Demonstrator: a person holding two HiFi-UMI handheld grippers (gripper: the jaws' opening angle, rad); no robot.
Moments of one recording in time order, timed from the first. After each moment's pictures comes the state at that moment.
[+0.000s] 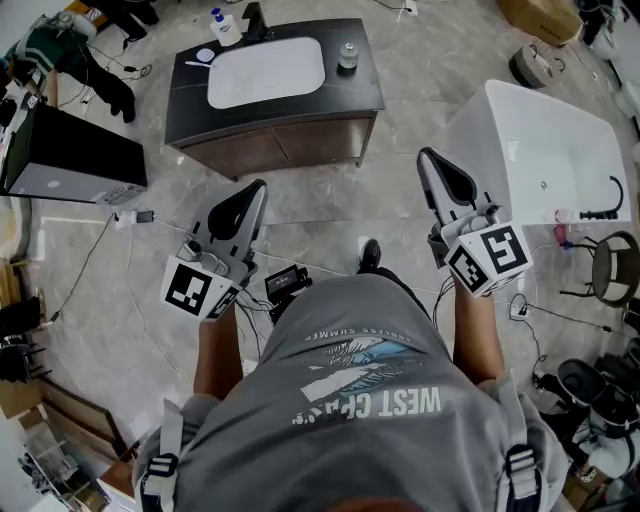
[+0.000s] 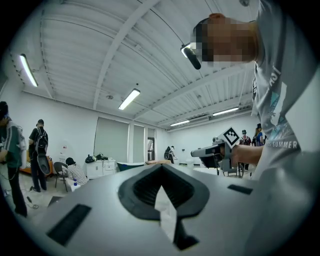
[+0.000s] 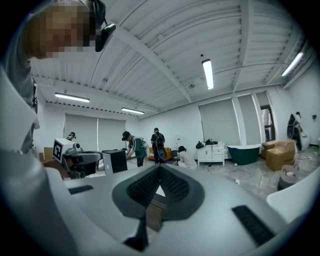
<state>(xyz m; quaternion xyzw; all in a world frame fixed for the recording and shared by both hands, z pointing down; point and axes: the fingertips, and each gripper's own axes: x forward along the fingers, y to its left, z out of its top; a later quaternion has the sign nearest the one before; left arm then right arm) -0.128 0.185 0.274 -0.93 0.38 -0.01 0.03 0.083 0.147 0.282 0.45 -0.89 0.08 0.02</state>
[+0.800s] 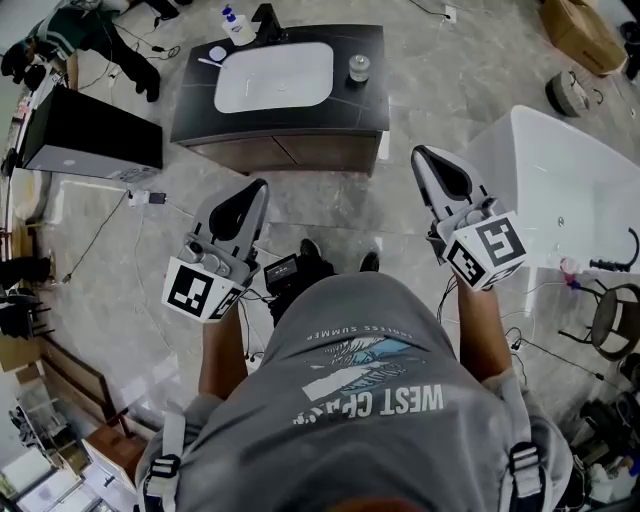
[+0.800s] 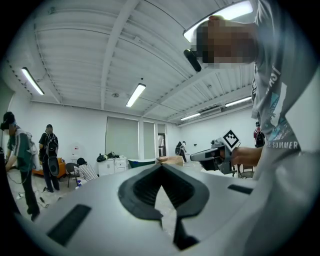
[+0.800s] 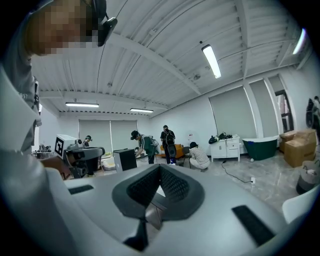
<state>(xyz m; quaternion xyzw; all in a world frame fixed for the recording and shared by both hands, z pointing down) -0.064 0.109 0.277 -0.89 0.44 -0.04 0.03 0.127 0.042 0.309 0.36 -0.93 0.10 0.02</state>
